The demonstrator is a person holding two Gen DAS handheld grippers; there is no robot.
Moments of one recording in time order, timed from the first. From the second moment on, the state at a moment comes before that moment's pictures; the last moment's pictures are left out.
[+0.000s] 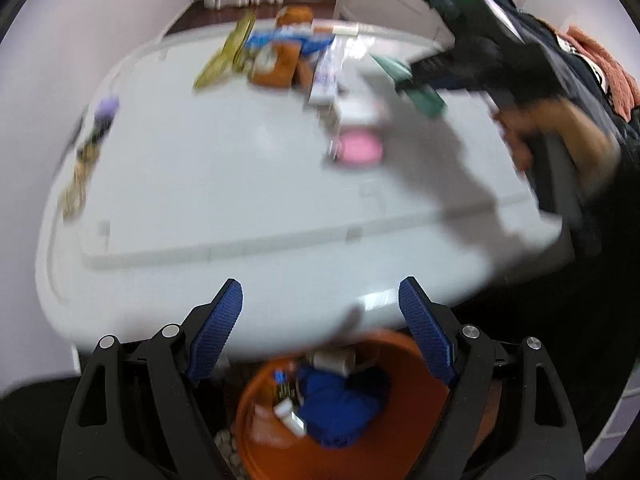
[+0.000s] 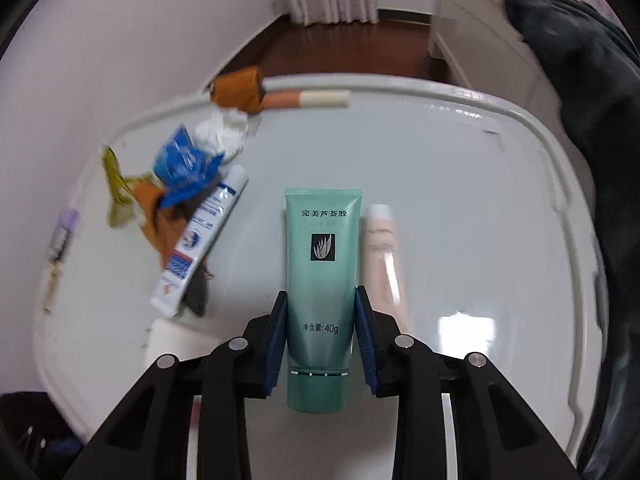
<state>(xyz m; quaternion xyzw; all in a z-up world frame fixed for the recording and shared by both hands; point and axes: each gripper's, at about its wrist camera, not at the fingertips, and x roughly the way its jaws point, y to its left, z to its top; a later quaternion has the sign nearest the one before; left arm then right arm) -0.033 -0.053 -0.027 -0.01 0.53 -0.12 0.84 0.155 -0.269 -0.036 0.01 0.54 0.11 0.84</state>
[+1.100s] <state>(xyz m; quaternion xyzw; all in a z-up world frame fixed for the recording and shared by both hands) 0.046 -0.086 -0.002 -0.01 0.47 -0.05 0.88 0.042 -0.310 0.028 0.08 0.46 0.13 0.88</state>
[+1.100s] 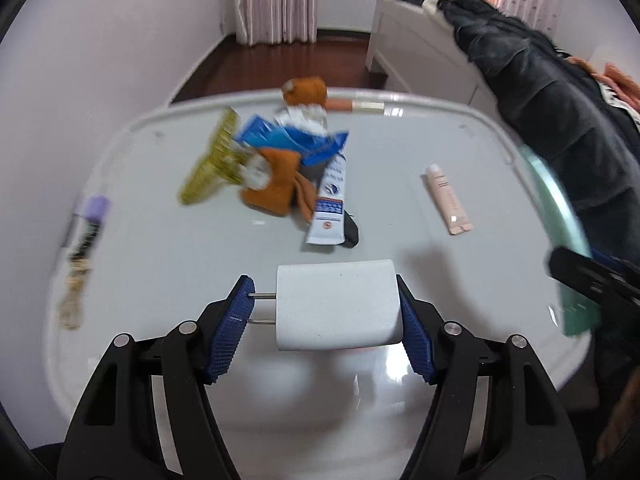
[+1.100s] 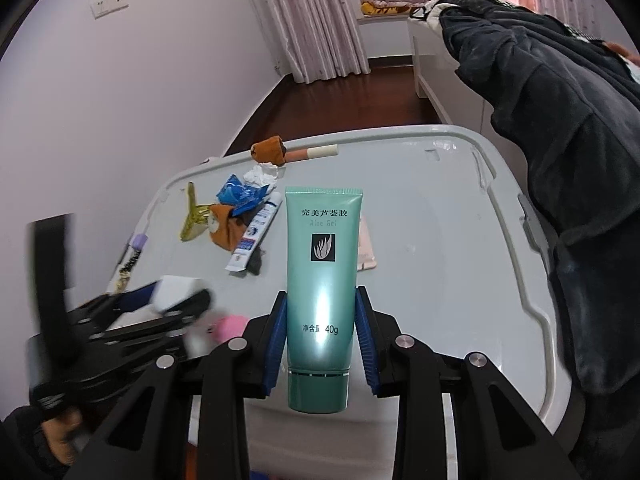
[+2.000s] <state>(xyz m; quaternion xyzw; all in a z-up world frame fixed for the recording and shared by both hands) -0.146 -0.025 -0.062 -0.01 0.61 -0.09 0.79 -0.146 -0.217 -0.037 -0.02 0.59 0.24 0.77</state>
